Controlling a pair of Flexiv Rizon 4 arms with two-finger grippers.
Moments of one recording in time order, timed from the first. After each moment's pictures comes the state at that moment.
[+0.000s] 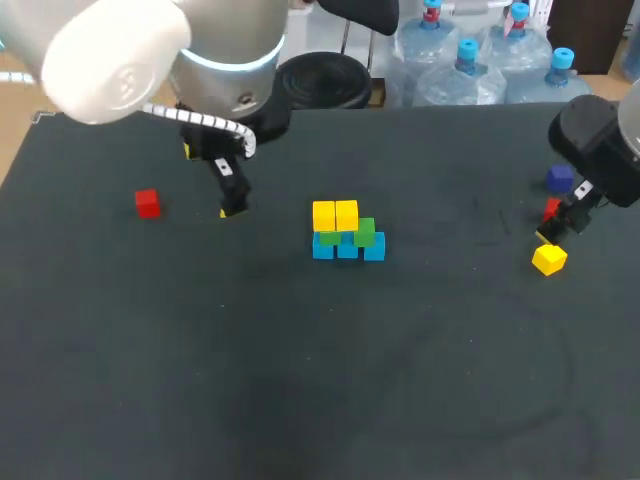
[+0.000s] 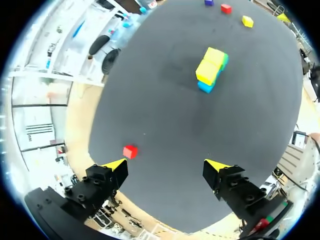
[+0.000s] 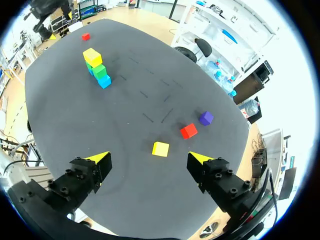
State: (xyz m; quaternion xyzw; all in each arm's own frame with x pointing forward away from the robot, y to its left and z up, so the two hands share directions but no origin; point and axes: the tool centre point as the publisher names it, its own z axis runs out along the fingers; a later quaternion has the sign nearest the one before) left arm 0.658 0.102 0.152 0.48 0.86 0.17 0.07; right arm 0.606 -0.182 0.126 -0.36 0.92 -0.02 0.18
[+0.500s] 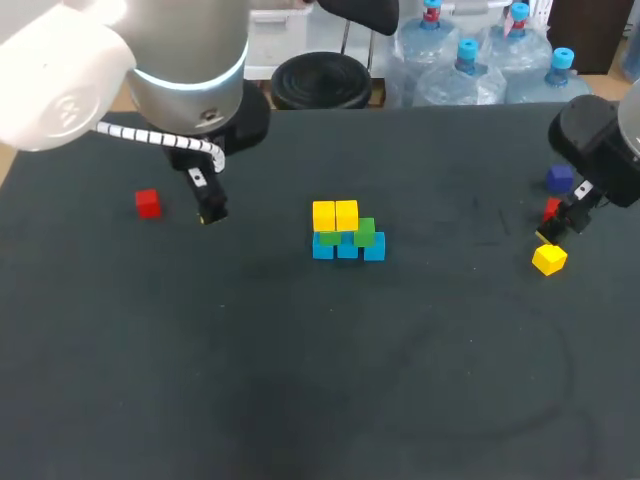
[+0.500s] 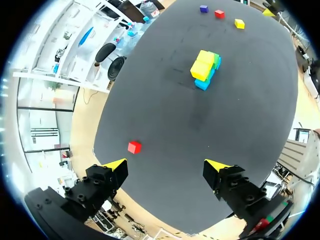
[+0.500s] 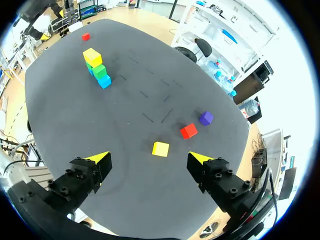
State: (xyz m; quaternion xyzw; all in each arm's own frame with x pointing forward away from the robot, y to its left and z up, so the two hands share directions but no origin) left arm 0.638 0.120 0.165 0.49 0.85 0.17 0.10; right arm 0.606 -0.182 0.126 -0.36 0.92 -0.02 0.18
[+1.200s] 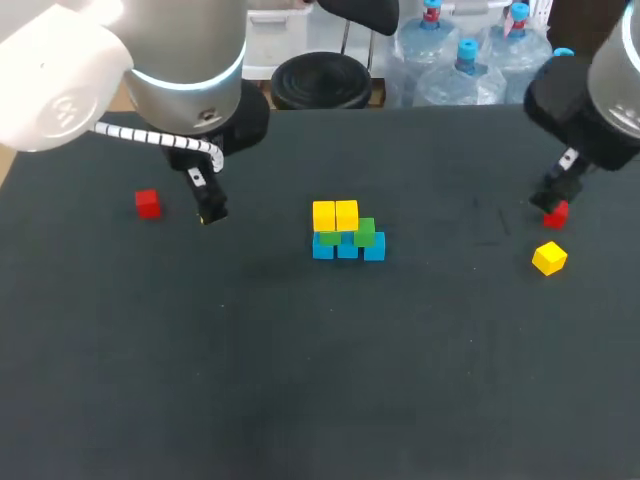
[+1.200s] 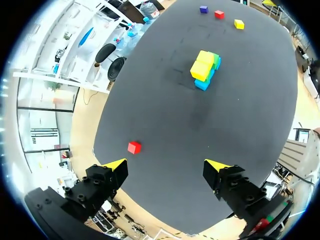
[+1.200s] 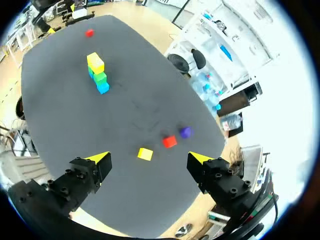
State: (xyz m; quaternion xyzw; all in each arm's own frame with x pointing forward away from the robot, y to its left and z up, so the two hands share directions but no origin) left arm 0.638 0.120 0.165 0.49 0.85 0.17 0.10; right arm 0.611 -0.159 0.190 -0.40 0.89 -0.11 0.19
